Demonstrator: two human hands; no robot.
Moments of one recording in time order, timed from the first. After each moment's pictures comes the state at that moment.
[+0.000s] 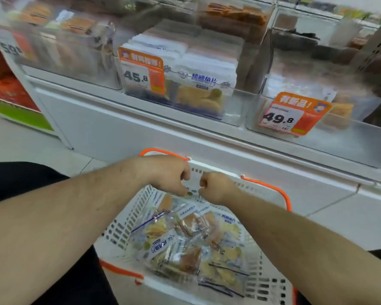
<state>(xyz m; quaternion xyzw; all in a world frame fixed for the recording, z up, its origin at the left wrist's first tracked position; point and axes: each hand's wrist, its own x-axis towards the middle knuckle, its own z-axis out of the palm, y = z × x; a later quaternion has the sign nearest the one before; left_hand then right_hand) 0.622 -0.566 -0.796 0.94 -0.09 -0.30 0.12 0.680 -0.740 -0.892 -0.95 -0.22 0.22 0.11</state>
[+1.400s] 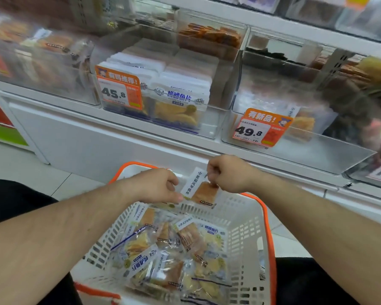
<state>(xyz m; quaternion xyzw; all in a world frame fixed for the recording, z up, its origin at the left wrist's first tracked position) 0.619 -0.585 -0.802 0.92 0.01 -0.25 0.31 0.683 -0.787 -0.758 -0.94 -0.24 0.19 0.14</state>
